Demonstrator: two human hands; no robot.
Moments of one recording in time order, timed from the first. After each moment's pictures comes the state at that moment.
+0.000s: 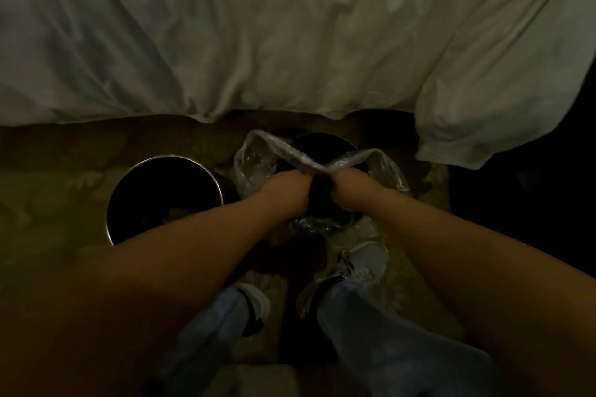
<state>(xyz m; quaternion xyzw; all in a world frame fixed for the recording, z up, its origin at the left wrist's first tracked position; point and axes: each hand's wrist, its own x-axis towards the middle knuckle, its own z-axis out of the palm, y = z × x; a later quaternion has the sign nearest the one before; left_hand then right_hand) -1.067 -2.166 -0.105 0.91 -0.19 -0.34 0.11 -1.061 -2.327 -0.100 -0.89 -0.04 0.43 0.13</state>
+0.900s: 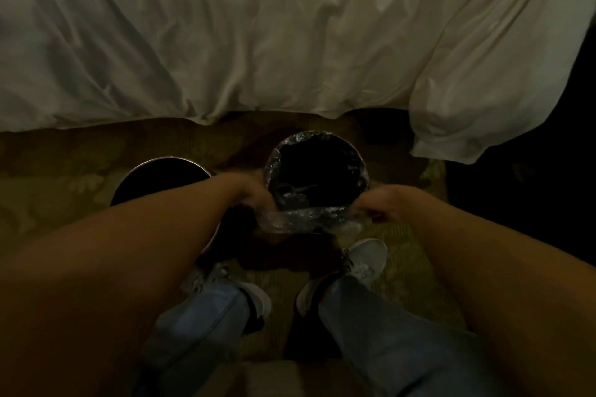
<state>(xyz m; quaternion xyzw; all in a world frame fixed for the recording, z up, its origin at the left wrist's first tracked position) -1.049 -2.109 -0.093 0.77 0.06 -0.61 0.18 -1.090 -2.386 -0.099 -0.71 0.29 0.55 0.34</state>
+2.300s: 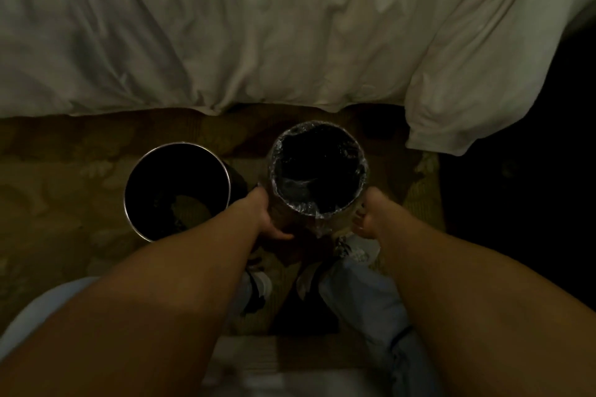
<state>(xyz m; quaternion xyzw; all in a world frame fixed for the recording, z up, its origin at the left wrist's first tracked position) -1.127 -2.128 -0.057 0.37 0.57 -0.43 0.60 -1.139 -2.343 -0.050 -0.46 0.62 0.29 0.57</state>
